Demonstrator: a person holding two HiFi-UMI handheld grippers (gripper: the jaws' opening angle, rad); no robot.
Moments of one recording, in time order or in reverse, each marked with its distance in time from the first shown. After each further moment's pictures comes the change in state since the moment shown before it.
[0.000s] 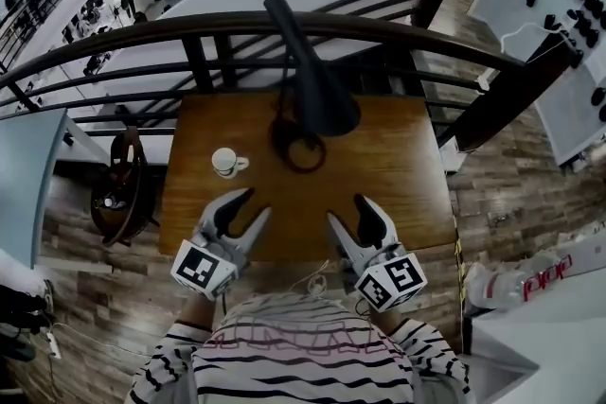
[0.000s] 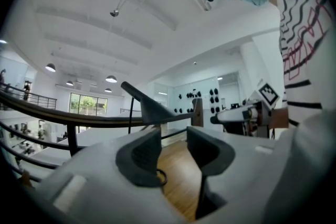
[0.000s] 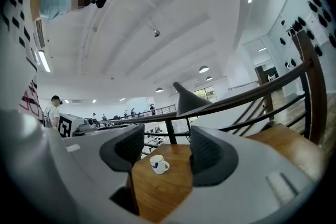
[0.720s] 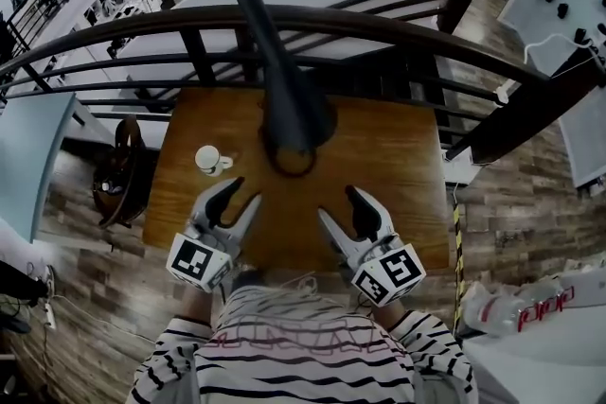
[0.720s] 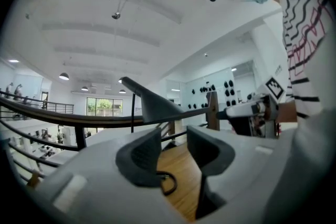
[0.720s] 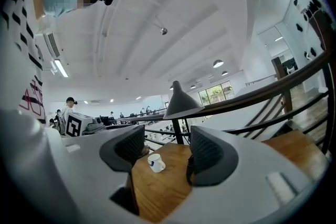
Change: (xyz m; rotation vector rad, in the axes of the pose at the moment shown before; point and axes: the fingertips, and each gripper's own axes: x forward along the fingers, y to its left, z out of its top) left arm 0.103 0.001 -0.019 0.042 0.037 0.178; right arm 0.018 -0.104 0.013 -0.017 0.042 0.198
